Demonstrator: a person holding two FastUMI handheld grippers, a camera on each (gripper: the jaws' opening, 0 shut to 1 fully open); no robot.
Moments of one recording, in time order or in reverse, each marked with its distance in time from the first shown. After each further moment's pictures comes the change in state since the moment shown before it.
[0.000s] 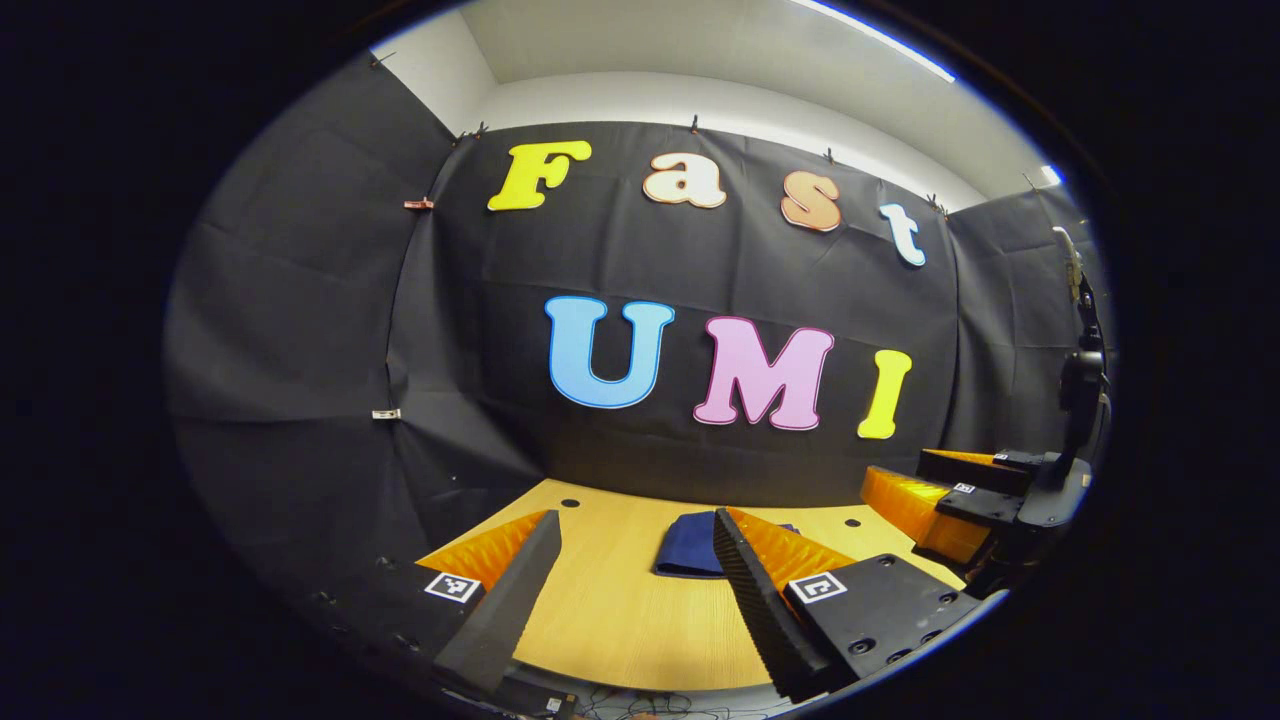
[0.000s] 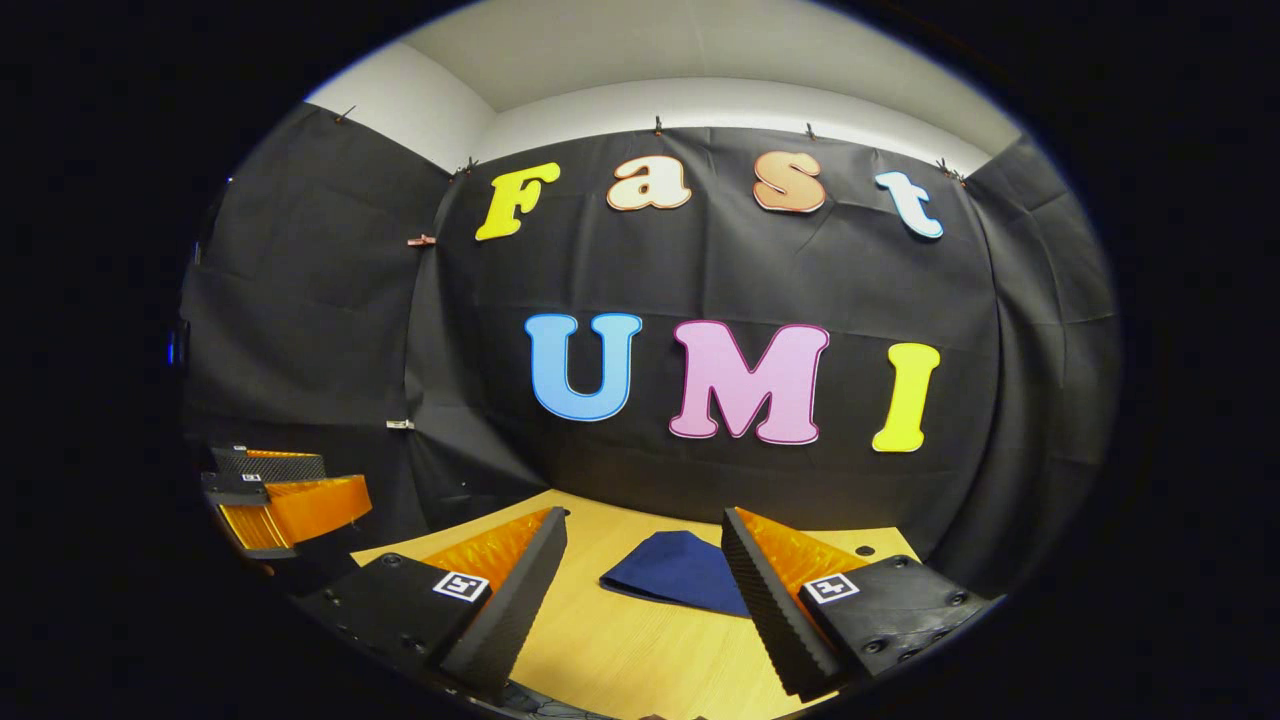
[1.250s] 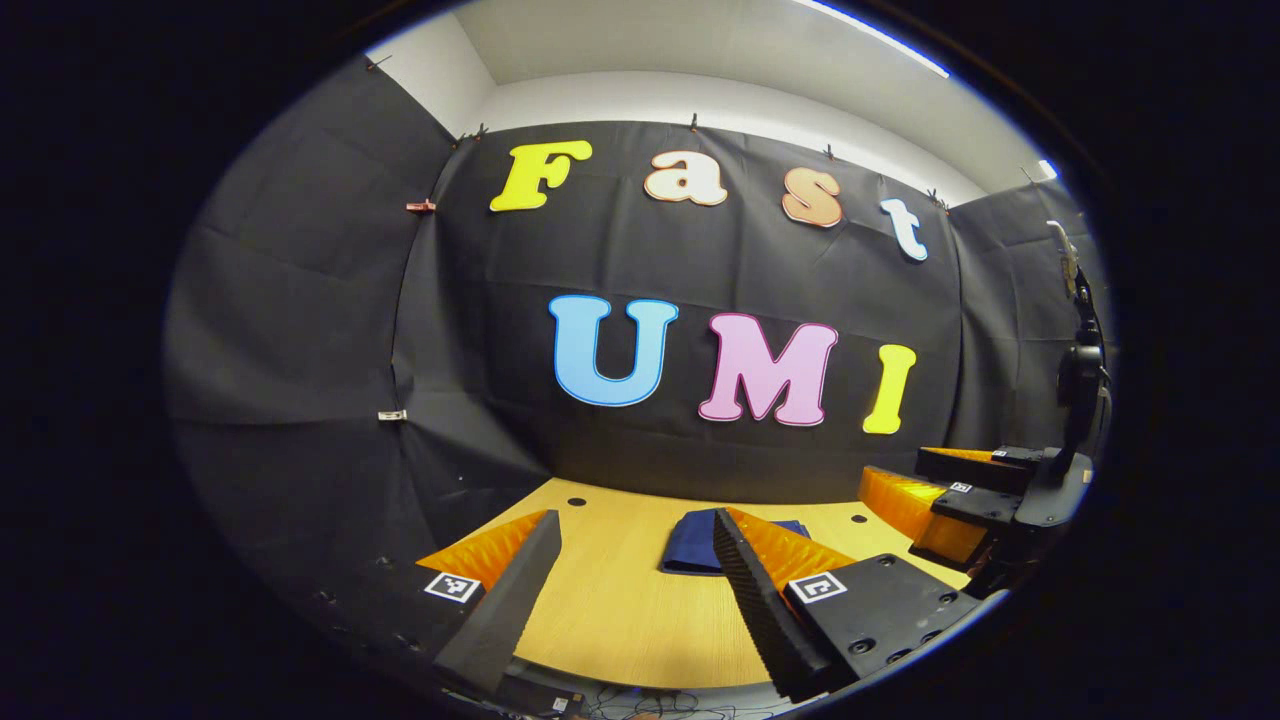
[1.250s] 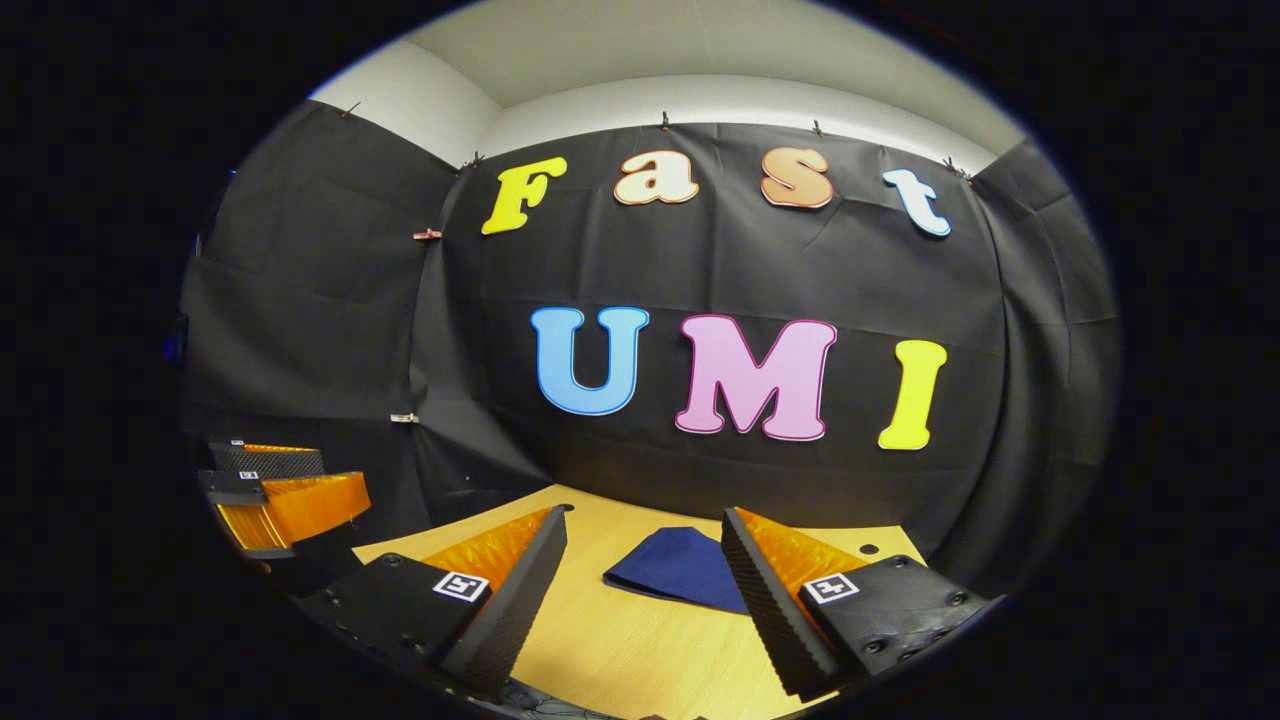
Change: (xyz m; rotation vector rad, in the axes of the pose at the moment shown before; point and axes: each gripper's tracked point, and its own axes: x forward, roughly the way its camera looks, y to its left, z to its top) left arm -0.005 0.004 0.001 0.015 0.000 0.021; right arm 0.070 0.346 0.078 -0.015 0.014 0.019
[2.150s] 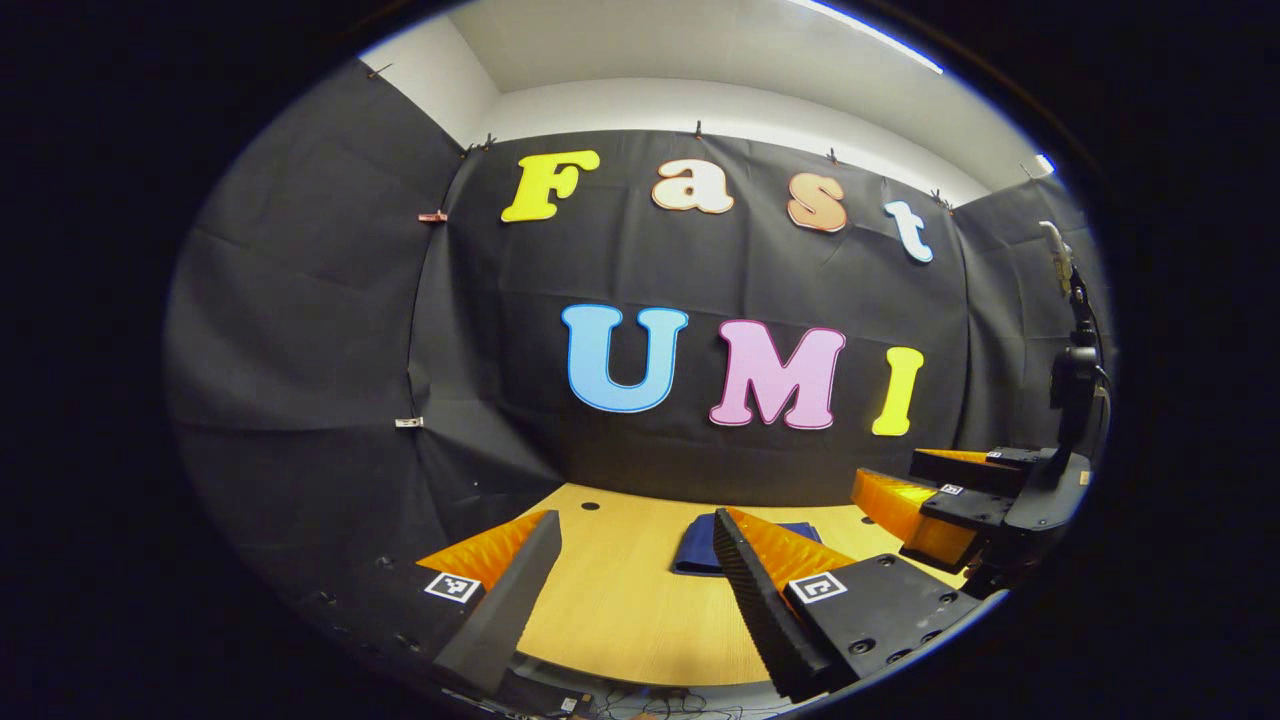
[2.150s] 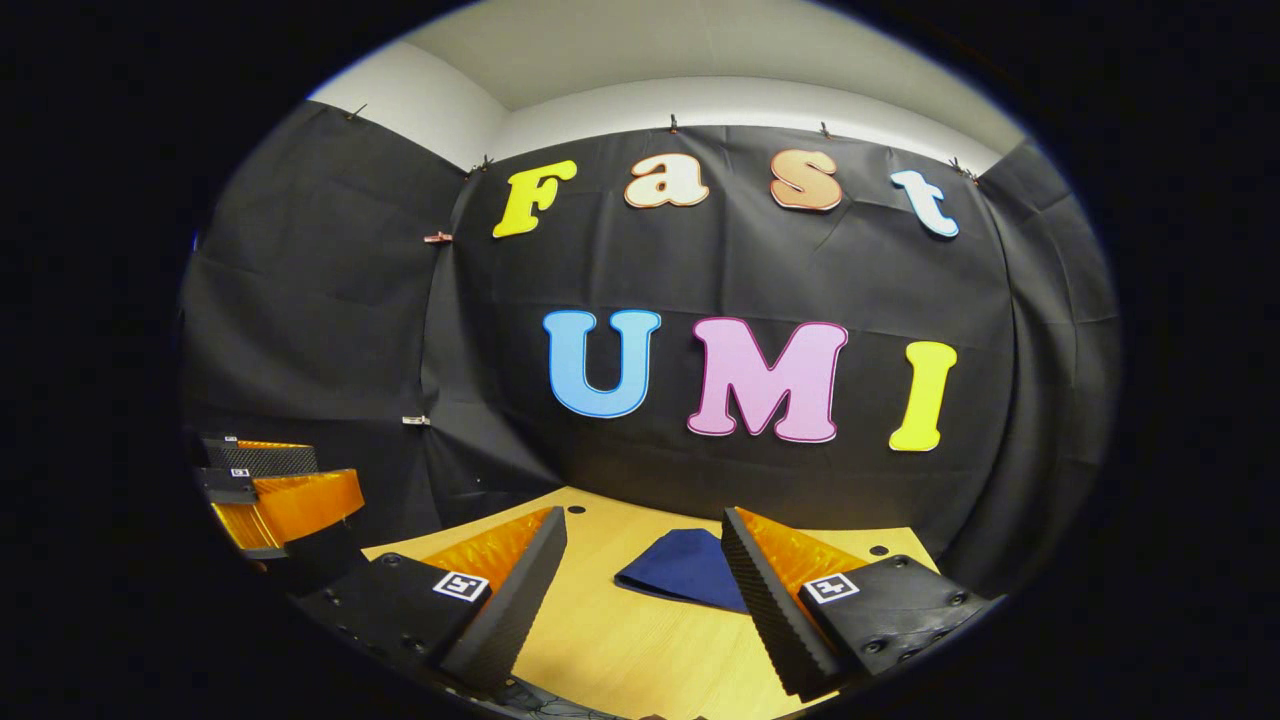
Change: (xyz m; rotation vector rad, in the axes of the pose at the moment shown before) left arm -0.018 0.003 0.005 0.012 -0.015 0.029; right arm -0.003 0.009 0.002 0.002 -0.012 0.023
